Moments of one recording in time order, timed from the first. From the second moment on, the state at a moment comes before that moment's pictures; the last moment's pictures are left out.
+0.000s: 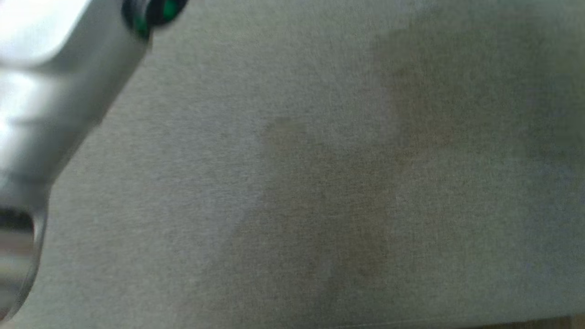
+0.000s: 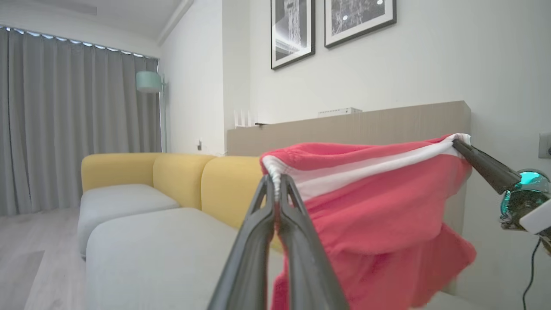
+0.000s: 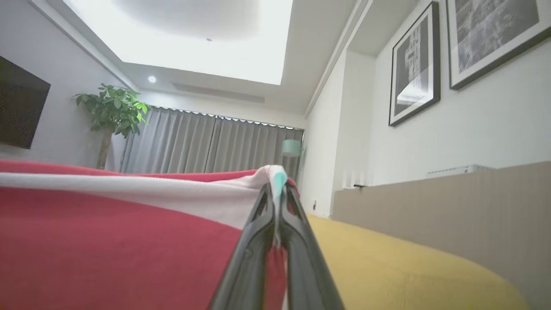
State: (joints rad) left arm -1.45 0.32 -0.89 0.33 -0.88 -0.03 -0.19; right arm -1.00 -0.43 -0.11 0.21 0.24 0.13 -0.26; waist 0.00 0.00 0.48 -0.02
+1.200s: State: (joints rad) left arm -0.09 0.33 -0.71 -0.02 -0.57 0.01 -0.24; right arm 0.08 -0.26 -0.09 0.00 0.28 0.13 -0.26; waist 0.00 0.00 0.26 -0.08
